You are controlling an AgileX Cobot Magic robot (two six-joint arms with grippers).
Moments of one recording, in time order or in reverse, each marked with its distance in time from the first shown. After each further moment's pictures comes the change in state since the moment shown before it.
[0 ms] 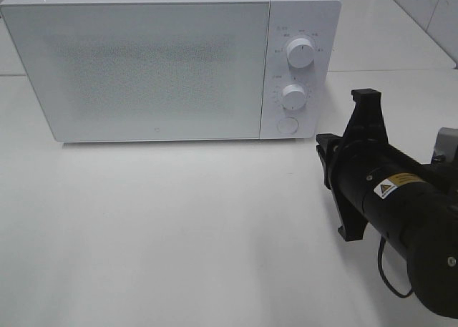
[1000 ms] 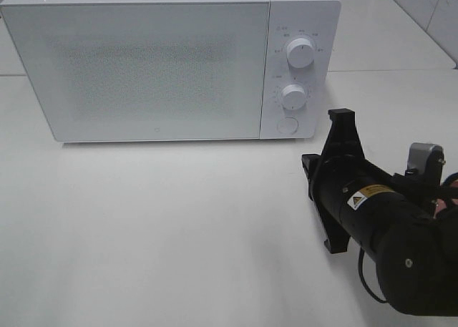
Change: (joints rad) left arm 0.000 0.000 0.000 0.000 0.000 0.000; right arm 0.000 0.146 -0.056 -0.020 0.015 0.046
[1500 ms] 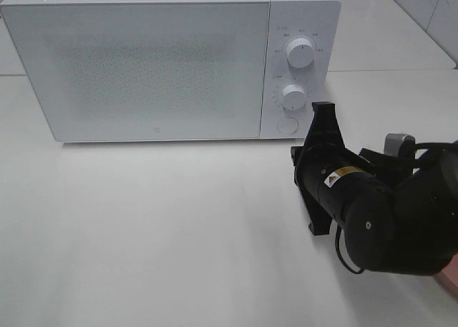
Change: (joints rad) left arm 0.000 0.000 0.000 0.000 0.000 0.000; right arm -0.088 0.094 -0.116 -0.048 0.054 0.009
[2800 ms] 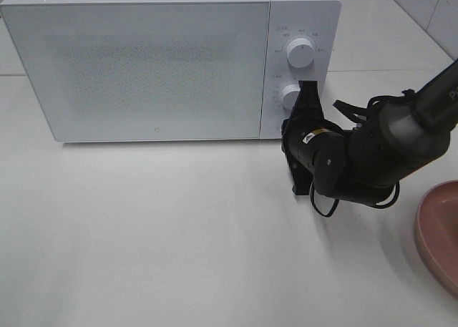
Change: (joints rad) left arm 0.000 0.000 0.000 0.000 0.000 0.000; right arm -0.195 0.205 -0.295 -0.130 0.140 0.006
